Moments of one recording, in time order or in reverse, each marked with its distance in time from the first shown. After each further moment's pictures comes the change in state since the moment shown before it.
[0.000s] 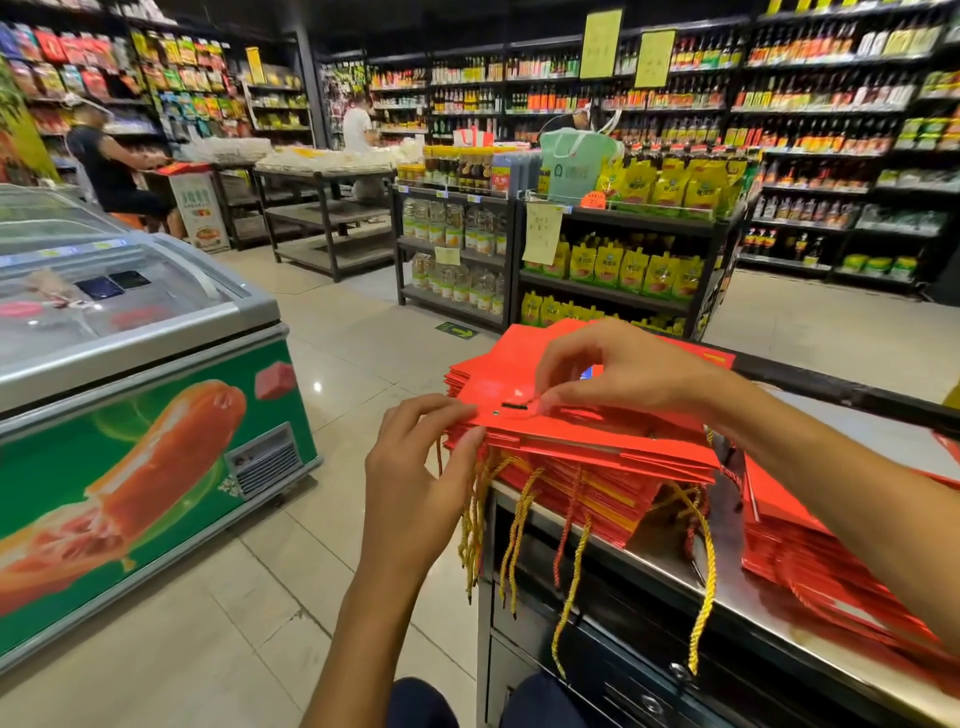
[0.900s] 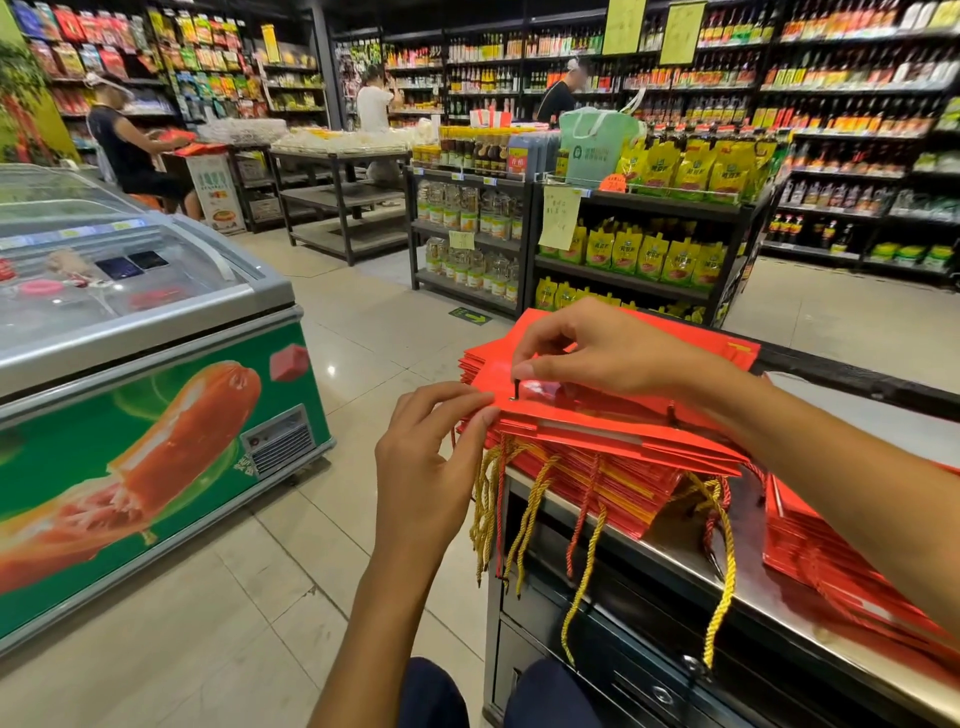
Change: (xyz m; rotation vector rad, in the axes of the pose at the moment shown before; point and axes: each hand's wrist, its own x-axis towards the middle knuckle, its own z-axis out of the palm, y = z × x) left_hand -0.002 -0.002 0.002 -0.008 0.034 0.027; right_hand 0.027 -0.018 0.015 -0.049 -0.011 -0.006
